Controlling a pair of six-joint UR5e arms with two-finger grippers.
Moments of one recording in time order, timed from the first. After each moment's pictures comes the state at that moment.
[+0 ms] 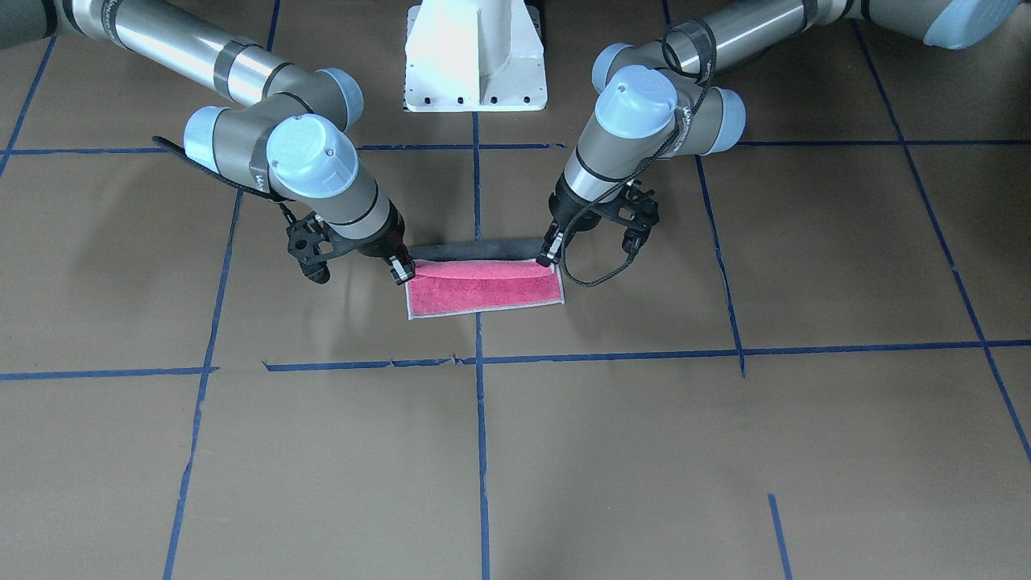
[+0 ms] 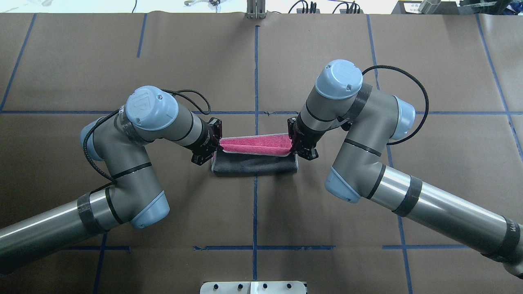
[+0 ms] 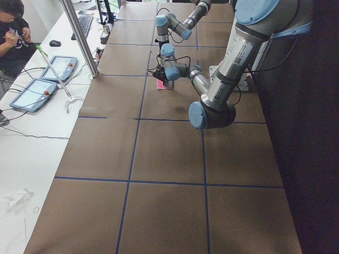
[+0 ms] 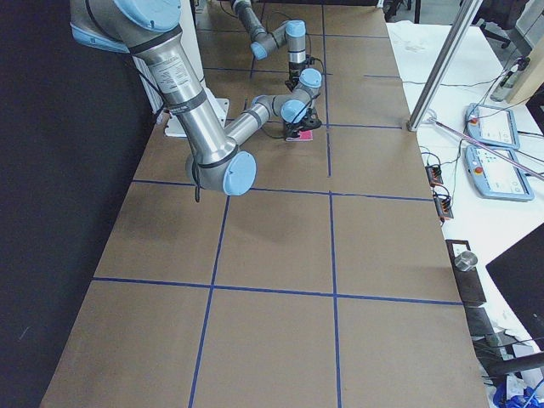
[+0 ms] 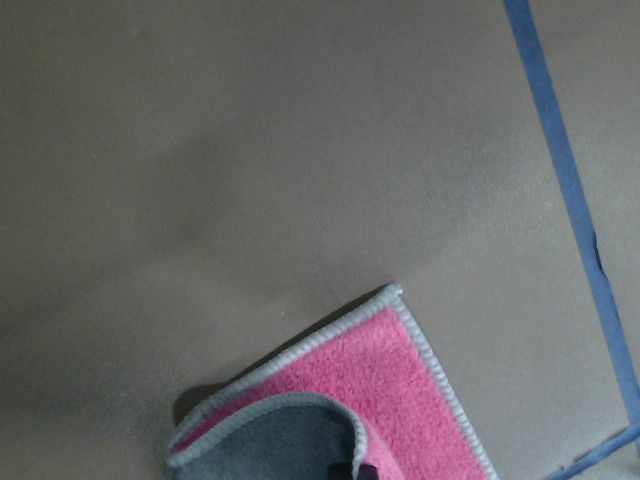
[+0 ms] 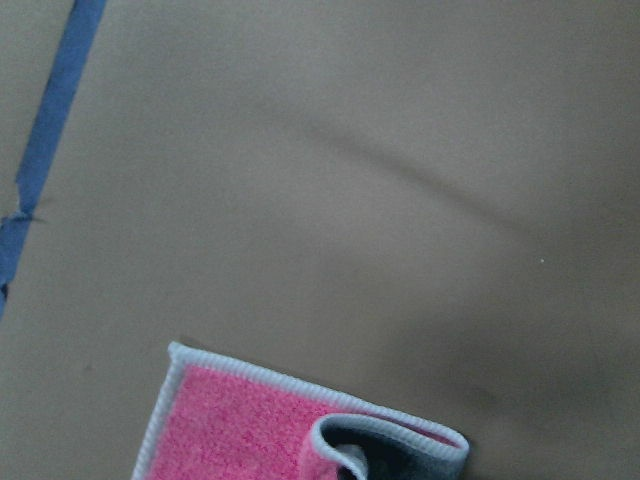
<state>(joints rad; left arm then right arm) -0.57 -2.16 -1.56 -2.01 -1.93 -2.40 0.63 -0.94 1.49 -1.33 2.15 2.34</state>
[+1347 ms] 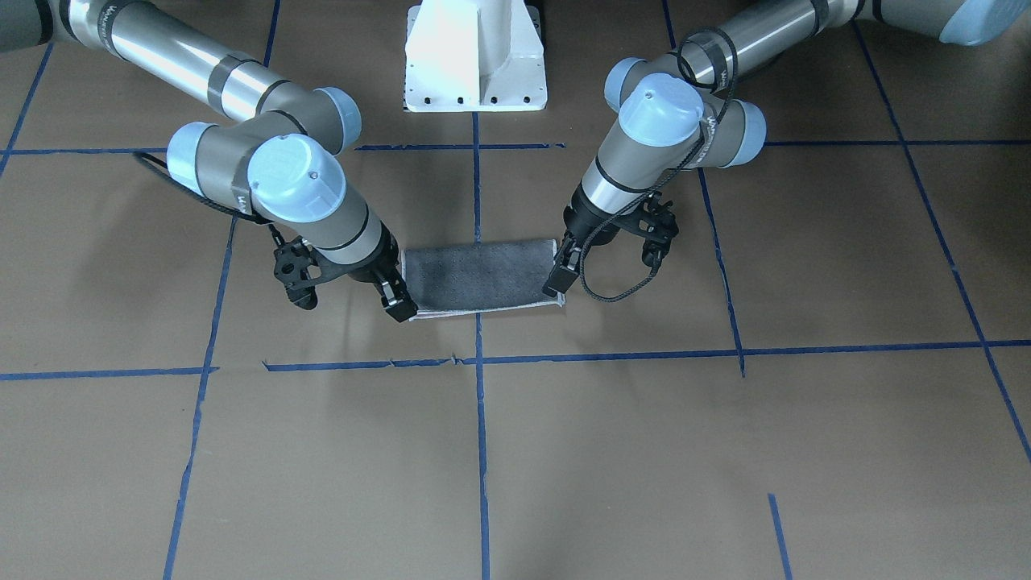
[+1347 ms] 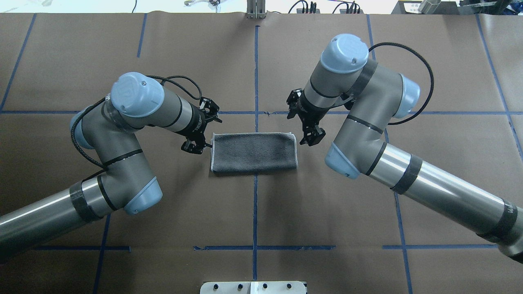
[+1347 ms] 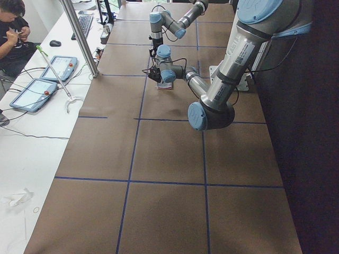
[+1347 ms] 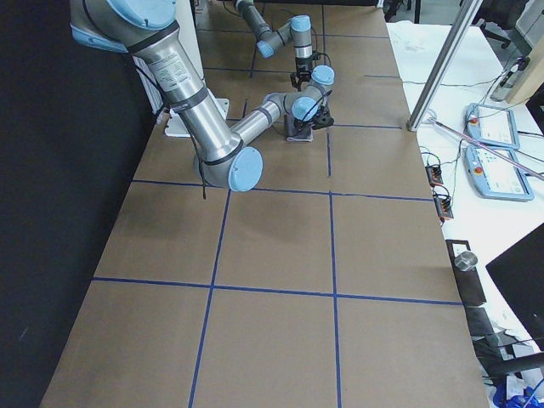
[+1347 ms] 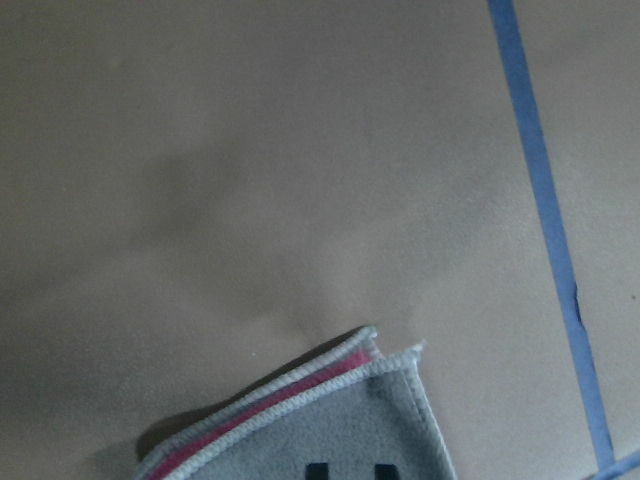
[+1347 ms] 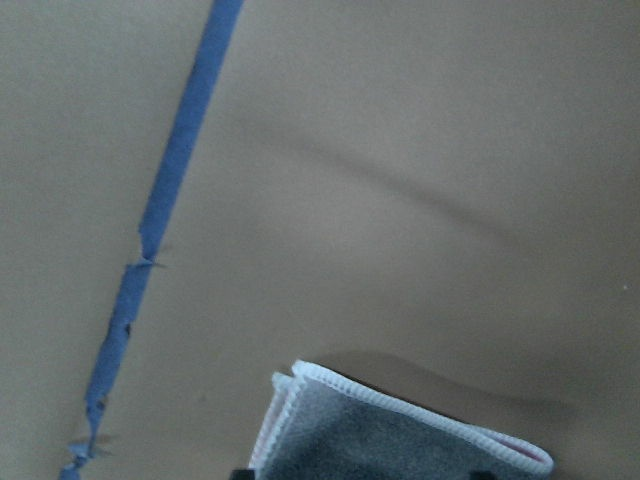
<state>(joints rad) -0.63 -2.15 -1.56 -2.08 -1.94 -2.42 0.73 -0.89 1.45 -1.33 2.20 2.28</state>
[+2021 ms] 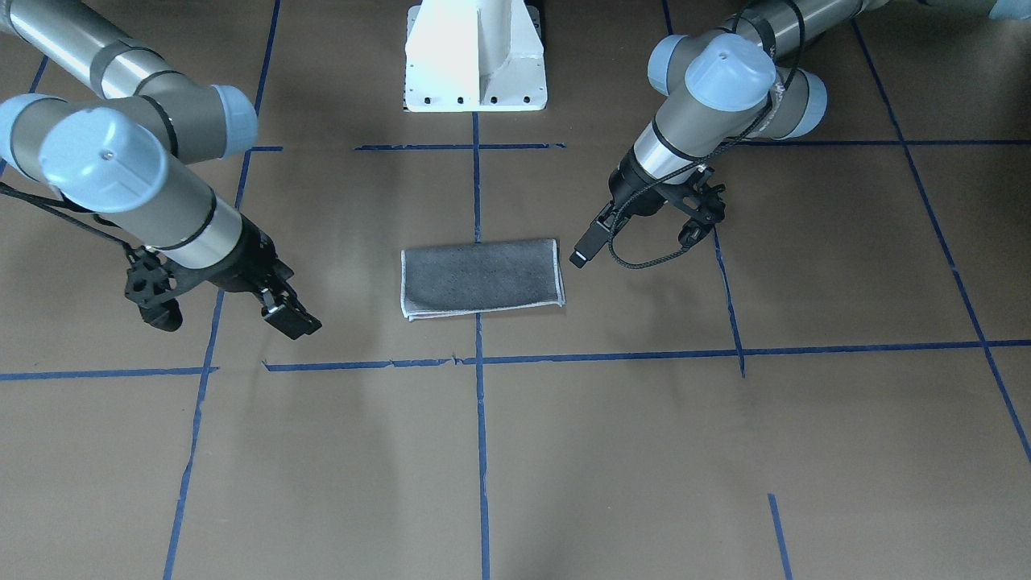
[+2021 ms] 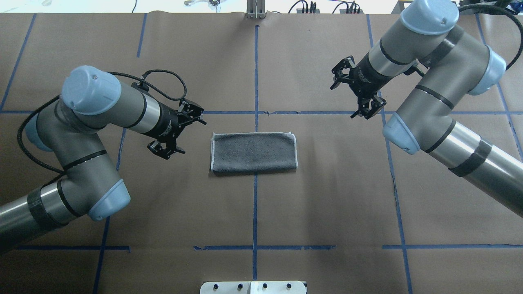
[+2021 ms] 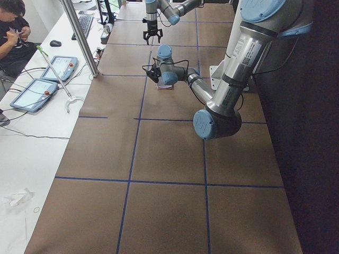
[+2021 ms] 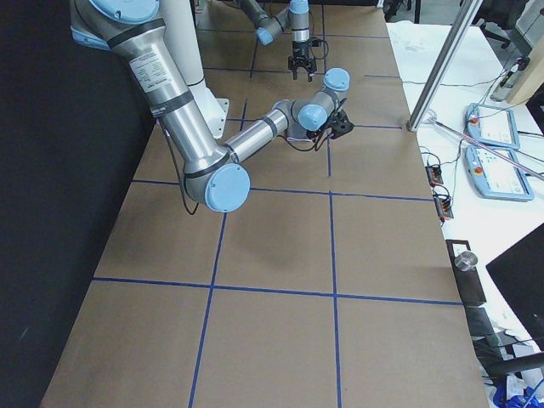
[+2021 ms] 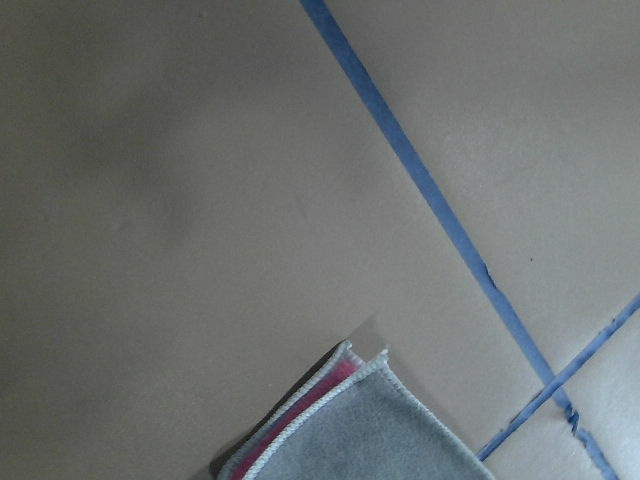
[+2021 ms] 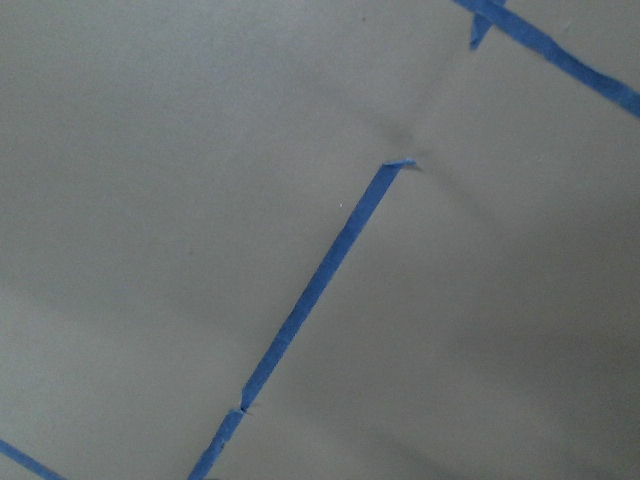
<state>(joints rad) -0.64 -2.03 -1.72 -2.08 -2.01 -2.11 0.89 -1.07 1.63 -1.34 2.25 1.98</state>
